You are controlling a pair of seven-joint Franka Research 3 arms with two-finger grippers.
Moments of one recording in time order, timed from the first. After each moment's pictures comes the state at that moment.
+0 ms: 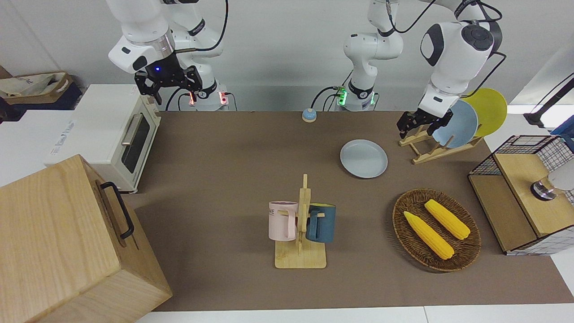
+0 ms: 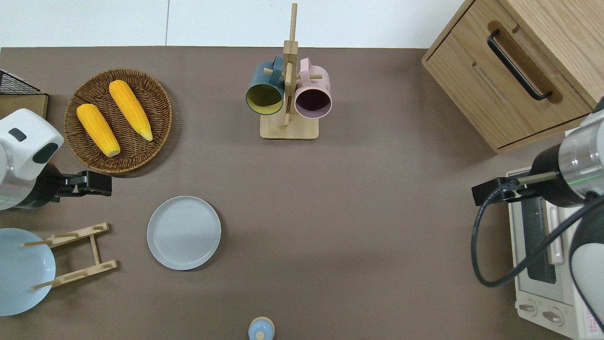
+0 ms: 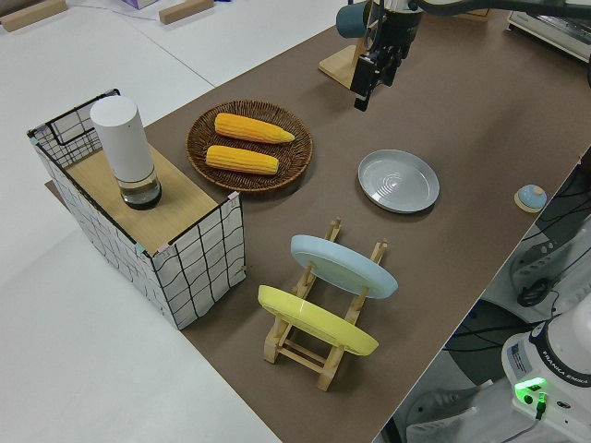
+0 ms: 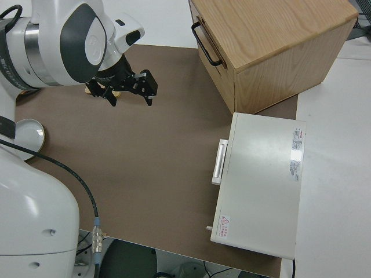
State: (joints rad) left arm -0.06 -0.11 0.04 -1.99 0.01 1.86 -0.10; right arm 0.02 -0.01 0.12 -1.48 0.00 1.39 0.03
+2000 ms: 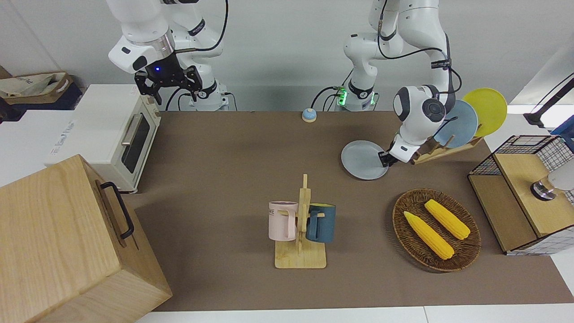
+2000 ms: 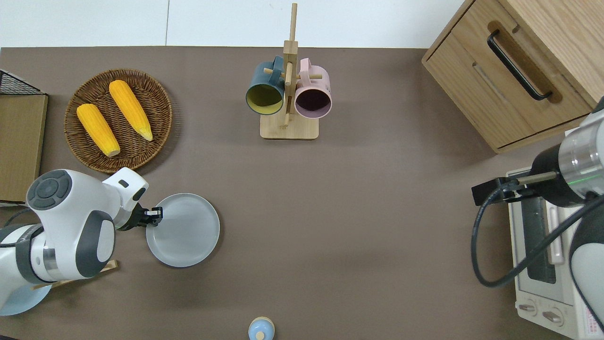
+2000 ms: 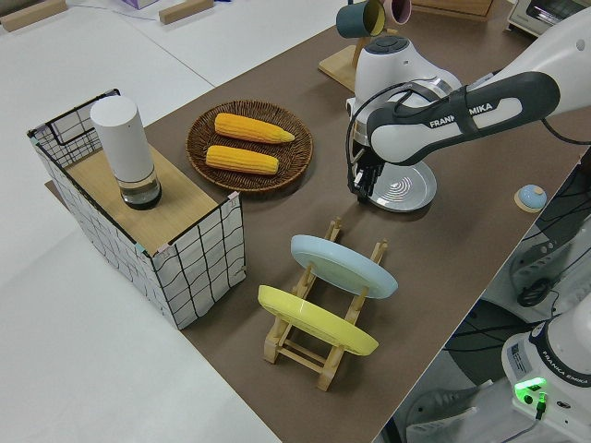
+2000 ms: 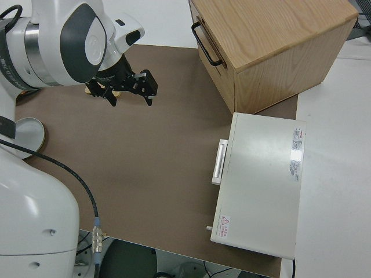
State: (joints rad) left arm -0.05 0.09 0.02 -2.29 -0.05 2.24 -0.10; right arm 0.02 -0.01 0.12 -1.48 0.00 1.39 0.03
